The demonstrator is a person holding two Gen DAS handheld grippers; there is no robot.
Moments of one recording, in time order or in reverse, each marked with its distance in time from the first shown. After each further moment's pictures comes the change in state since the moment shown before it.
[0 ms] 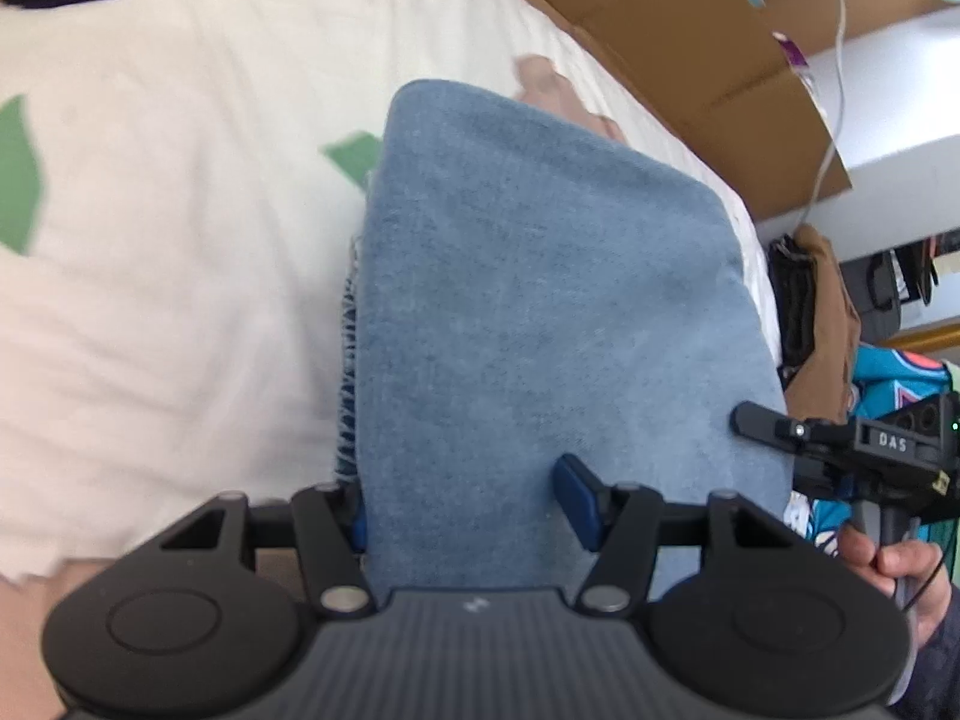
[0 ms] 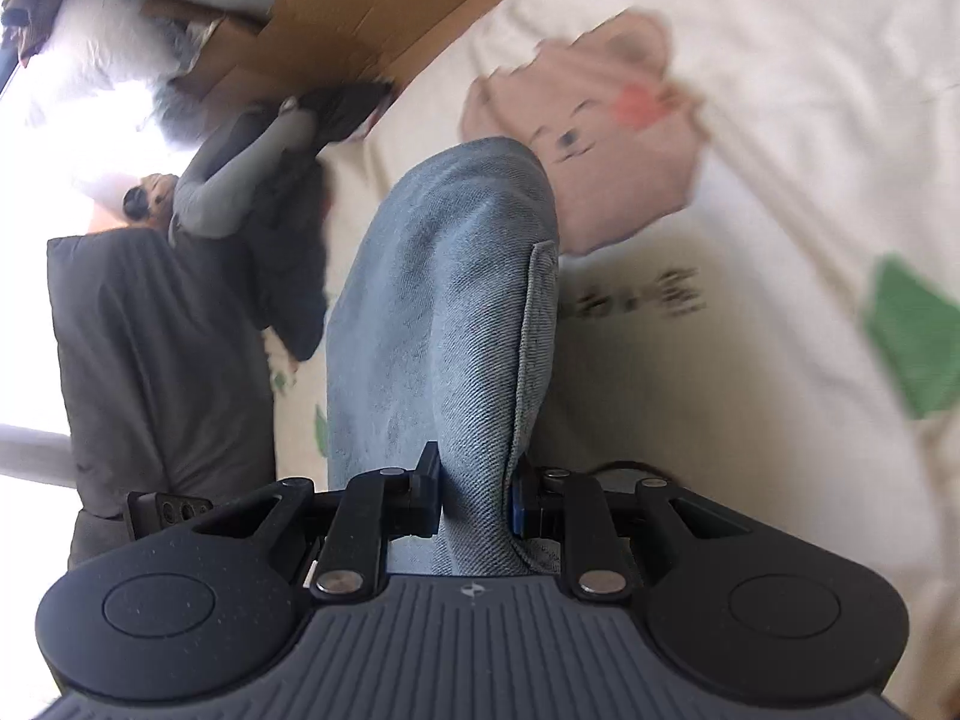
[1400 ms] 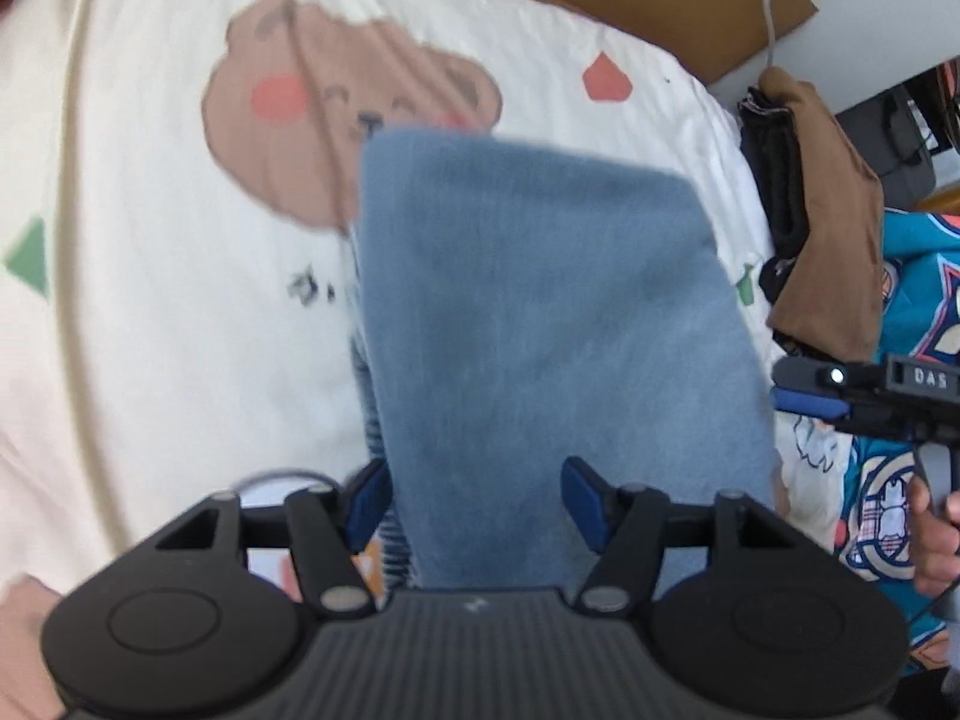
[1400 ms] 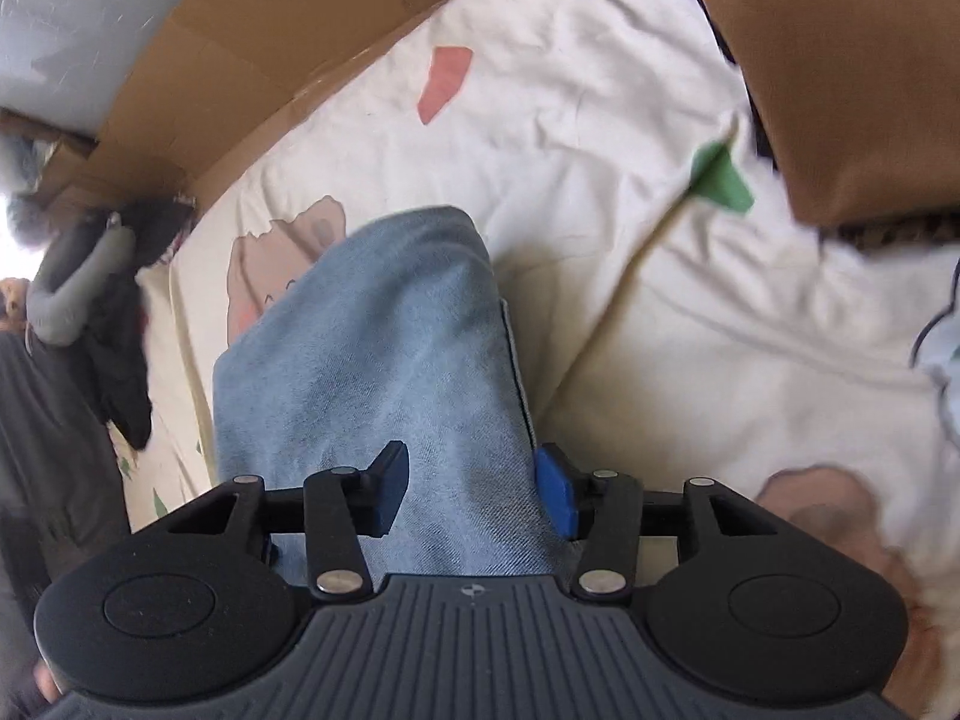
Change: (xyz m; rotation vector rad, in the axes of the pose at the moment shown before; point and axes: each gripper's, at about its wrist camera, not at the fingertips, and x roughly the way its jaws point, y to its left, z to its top) left arm 0.083 -0.169 0.033 0.221 0.156 0.172; right arm -0.145 -0.068 0.056 0.042 -0.065 -0.353
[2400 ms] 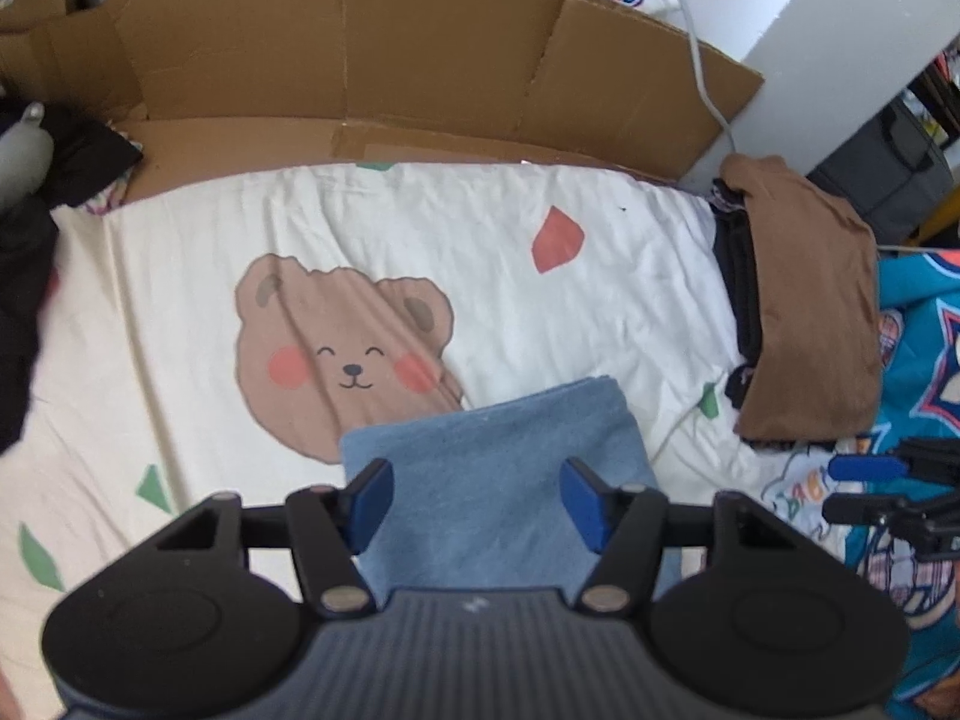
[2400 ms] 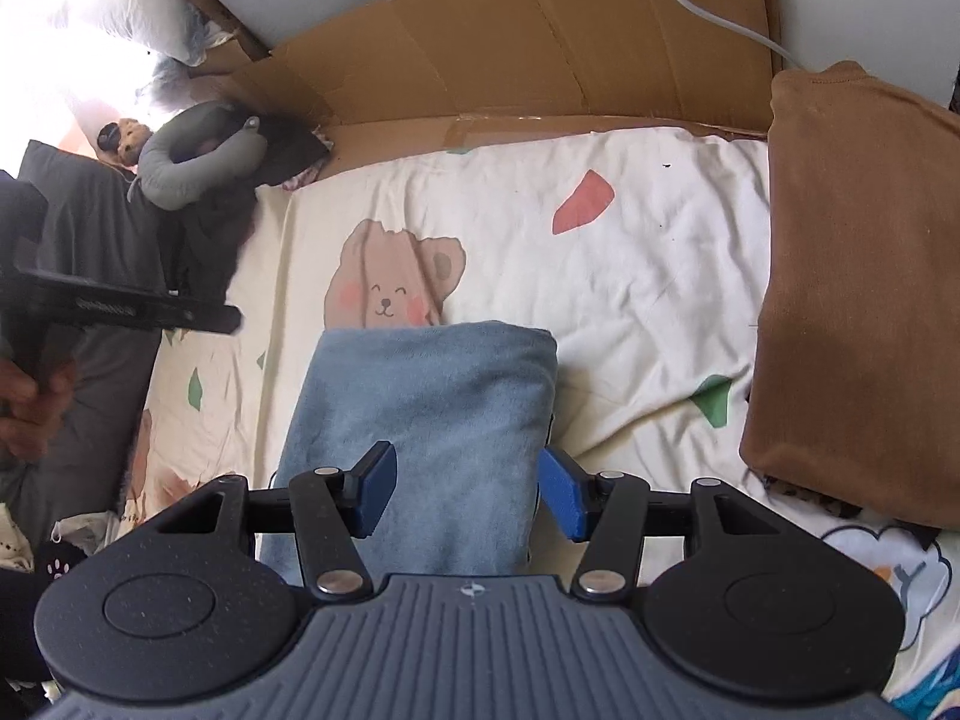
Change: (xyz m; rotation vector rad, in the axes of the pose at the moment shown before) left arm -0.087 -0.115 0.086 0.108 -0.094 0.216; right arm -0.101 0.035 0.049 -0.412 0.014 0.042
